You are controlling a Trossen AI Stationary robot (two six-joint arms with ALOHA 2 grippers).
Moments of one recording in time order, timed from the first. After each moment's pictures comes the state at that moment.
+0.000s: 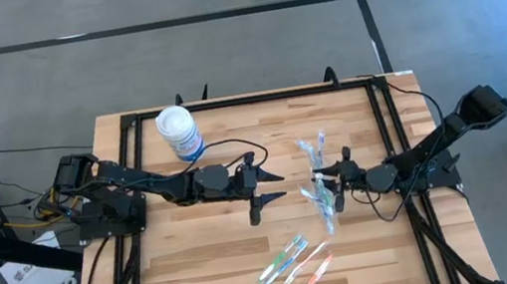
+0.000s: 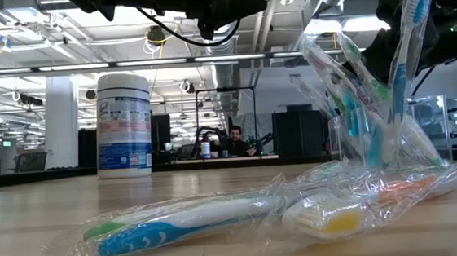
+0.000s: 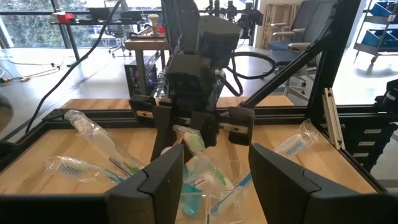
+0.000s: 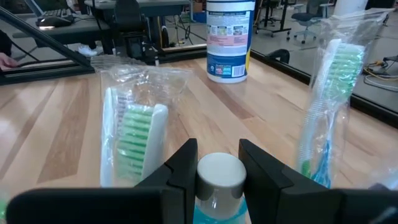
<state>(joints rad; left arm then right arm) -0.13 1.61 0.91 0.58 -0.13 -0.01 0.41 1.22 0.16 0.81 0.73 0.22</state>
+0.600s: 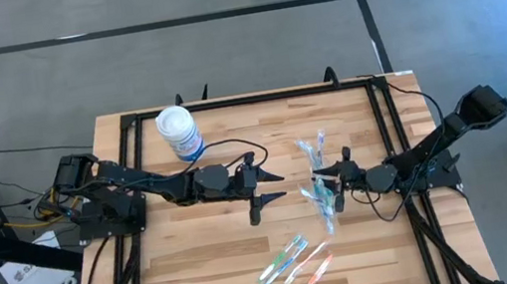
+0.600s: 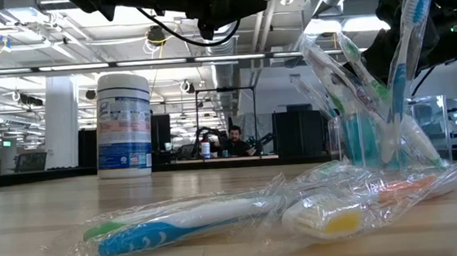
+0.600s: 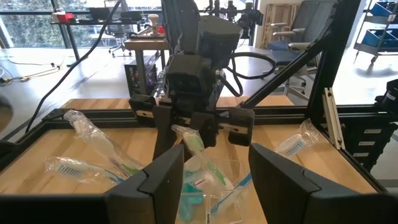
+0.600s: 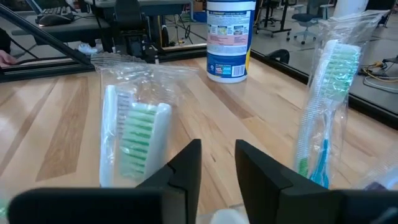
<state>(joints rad) -0.13 1.61 0.91 0.58 -0.13 -0.01 0.41 1.22 0.16 0.80 0.73 0.21</state>
